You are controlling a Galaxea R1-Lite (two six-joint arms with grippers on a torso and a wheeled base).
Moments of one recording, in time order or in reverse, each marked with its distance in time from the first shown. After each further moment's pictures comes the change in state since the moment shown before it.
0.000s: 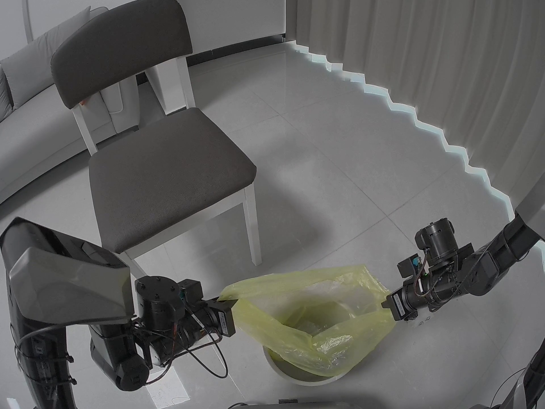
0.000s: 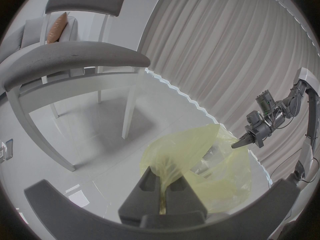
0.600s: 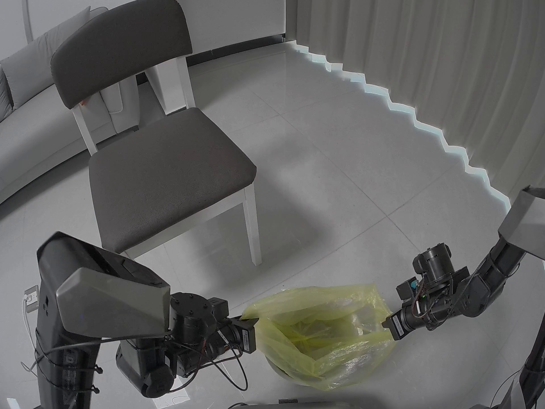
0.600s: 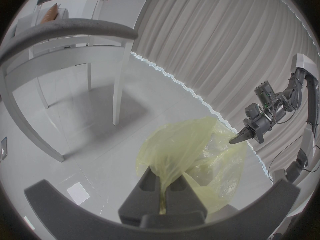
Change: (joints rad) left arm -0.074 0.138 -0.078 0.028 -0.003 -0.008; right arm -0.008 0.085 0.134 -0.161 0.009 -0.013
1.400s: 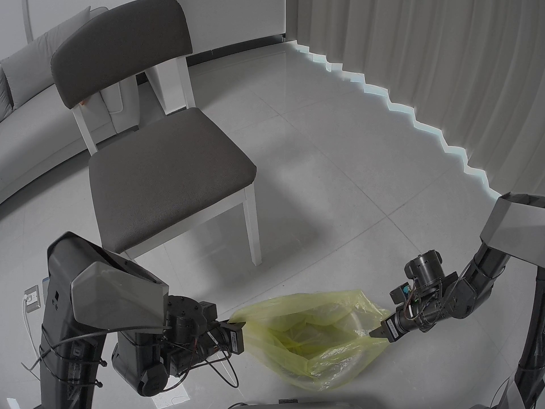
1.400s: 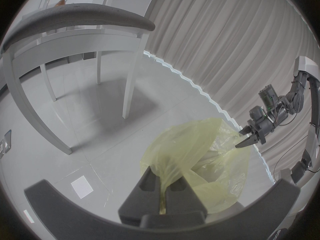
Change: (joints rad) left arm 0.060 0.060 0.029 -0.037 -0.007 -0.004; right arm -0.011 0.114 -0.038 -0.038 -0.006 -0.037
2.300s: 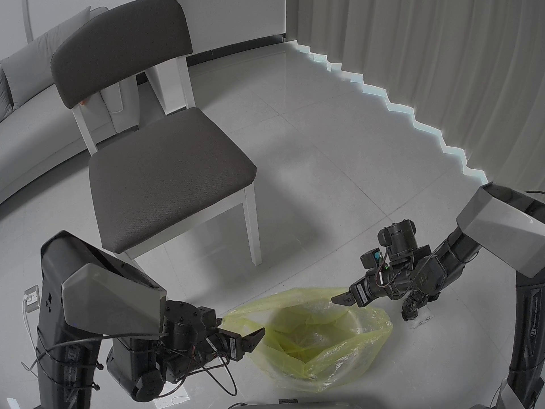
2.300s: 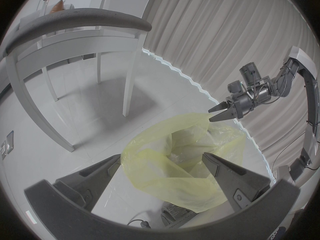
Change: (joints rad) left arm -0.030 -0.037 0.061 0.000 0.027 0.000; right arm 0.044 0.118 -0.357 0.016 0.075 -0.011
